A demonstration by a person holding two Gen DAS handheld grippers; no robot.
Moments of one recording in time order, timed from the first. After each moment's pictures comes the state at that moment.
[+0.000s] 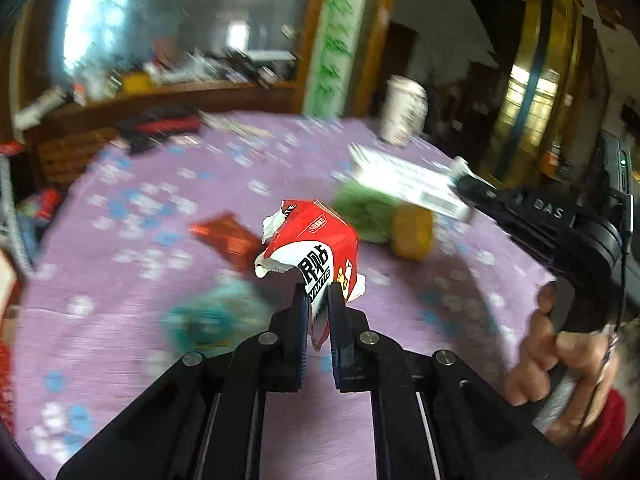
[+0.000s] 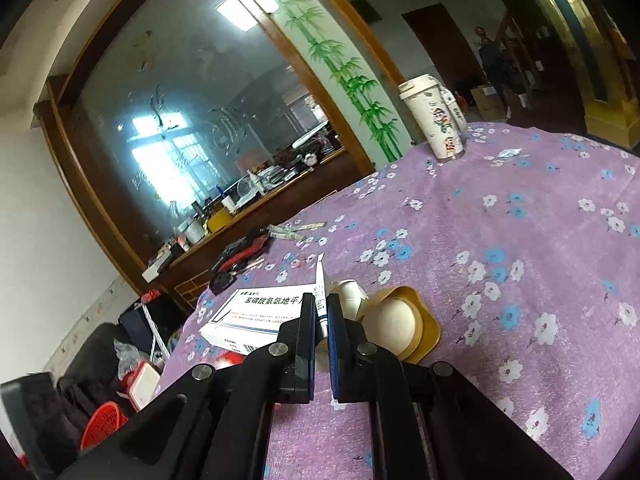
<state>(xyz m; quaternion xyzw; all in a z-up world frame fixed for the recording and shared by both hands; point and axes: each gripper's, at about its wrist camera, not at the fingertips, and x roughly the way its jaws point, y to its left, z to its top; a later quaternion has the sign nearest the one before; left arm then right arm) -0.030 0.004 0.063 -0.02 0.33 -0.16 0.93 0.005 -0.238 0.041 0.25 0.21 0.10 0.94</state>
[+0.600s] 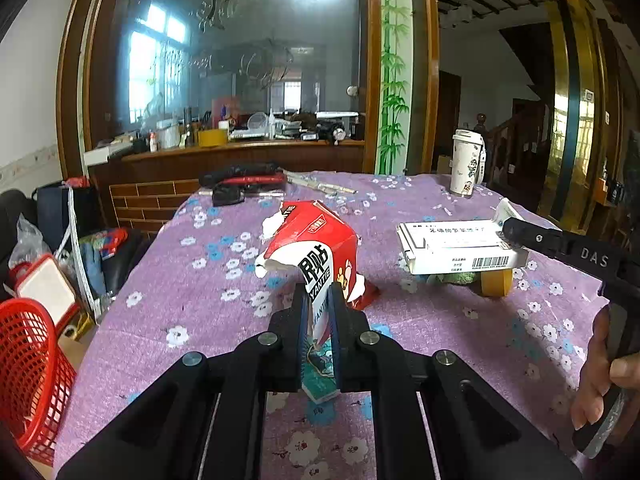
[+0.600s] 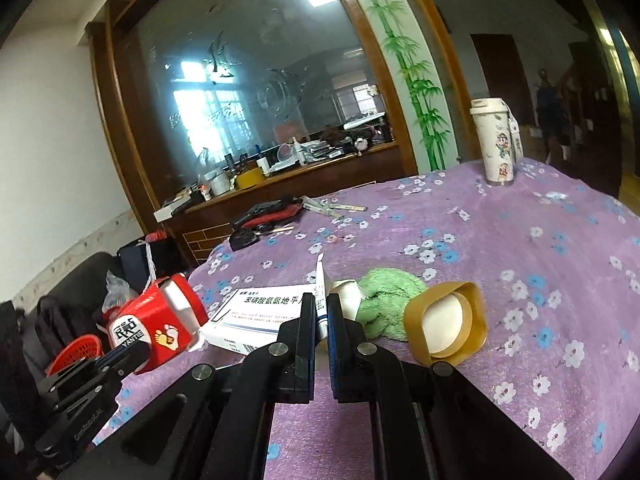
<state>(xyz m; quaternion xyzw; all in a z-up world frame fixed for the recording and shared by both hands) -0.039 0.052 0.063 0.00 0.23 -0.06 0.97 0.003 -0.179 0.045 0.12 0.21 0.14 0.96</state>
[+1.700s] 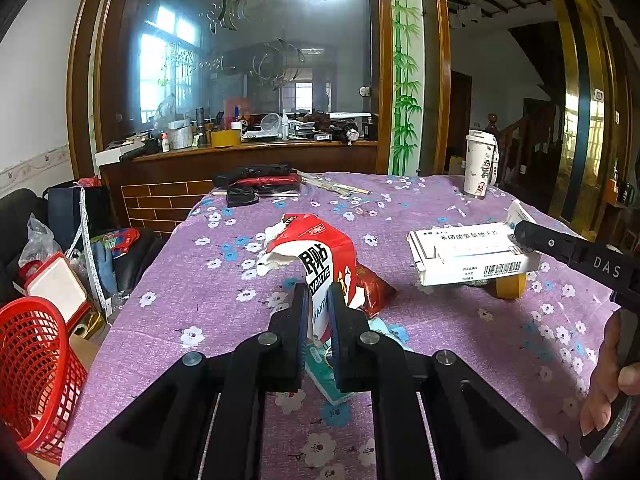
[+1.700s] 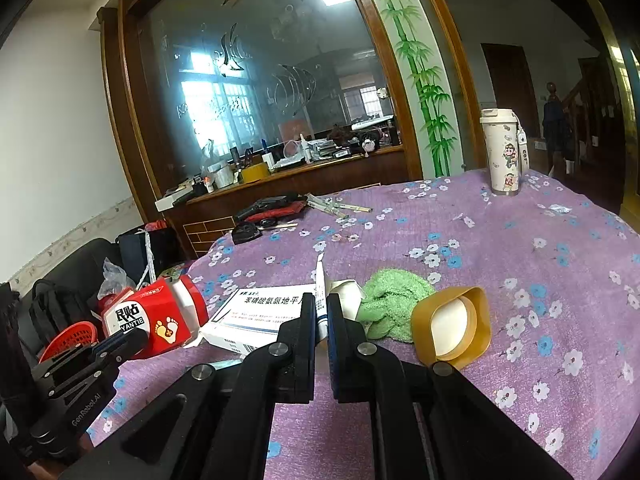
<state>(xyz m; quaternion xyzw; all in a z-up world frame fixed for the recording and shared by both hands) -0.040 0.057 0.063 0.00 0.23 -0.04 0.97 0.001 -0.170 0.045 0.10 0.21 0.15 0.96</state>
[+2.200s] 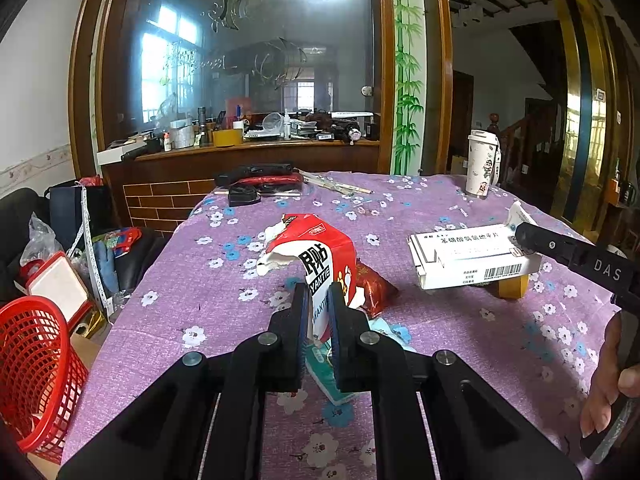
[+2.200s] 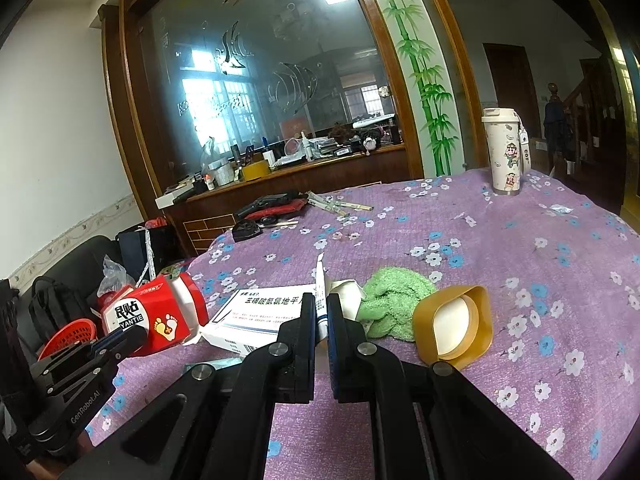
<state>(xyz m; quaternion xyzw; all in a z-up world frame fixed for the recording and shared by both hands) -0.041 0.058 0.063 0.00 0.23 -0.04 0.97 0.002 -0.170 0.044 0.10 0.21 0.15 0.96</state>
